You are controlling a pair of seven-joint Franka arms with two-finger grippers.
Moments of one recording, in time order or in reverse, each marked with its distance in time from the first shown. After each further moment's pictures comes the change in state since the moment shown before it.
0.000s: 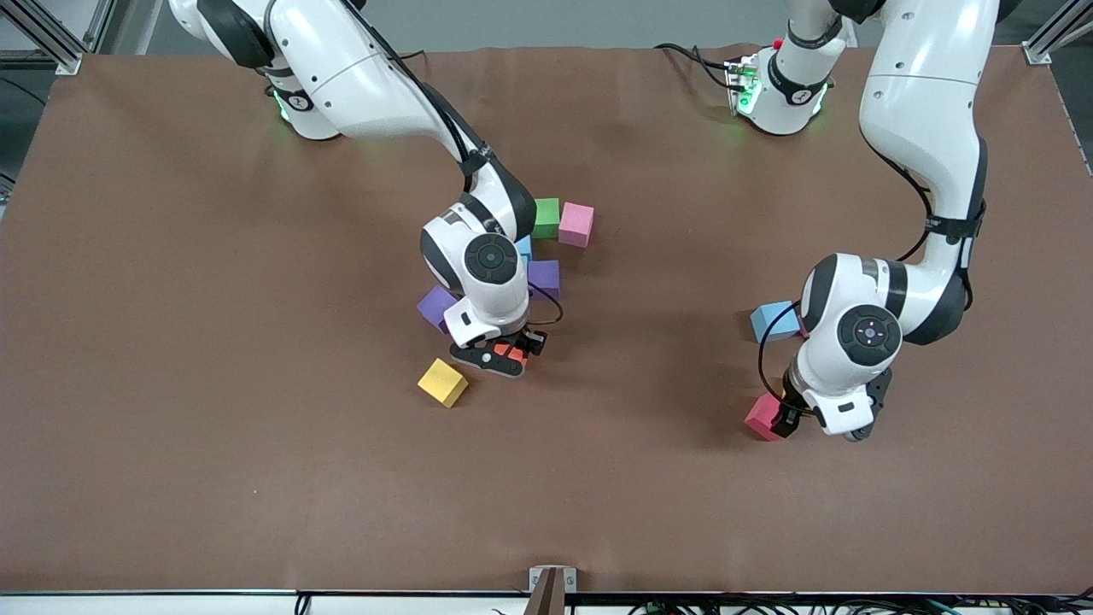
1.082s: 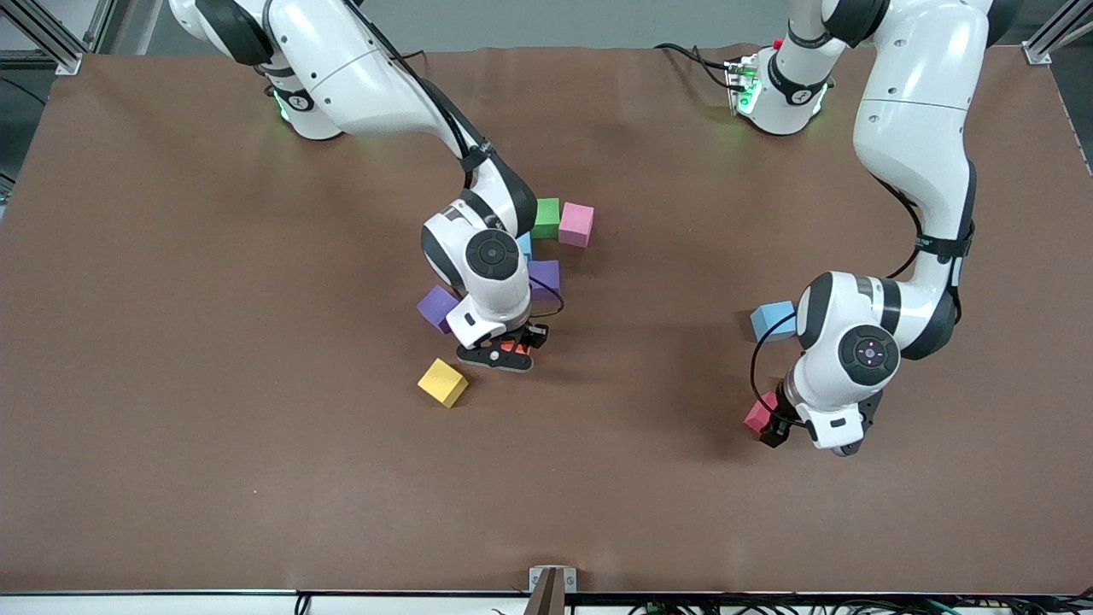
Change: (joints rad) left arm 0.013 0.071 -0.010 0.078 -0.058 -0.004 0.078; right arm 0.001 -0.022 0.014 -0.030 -0.003 -0.007 -0.136
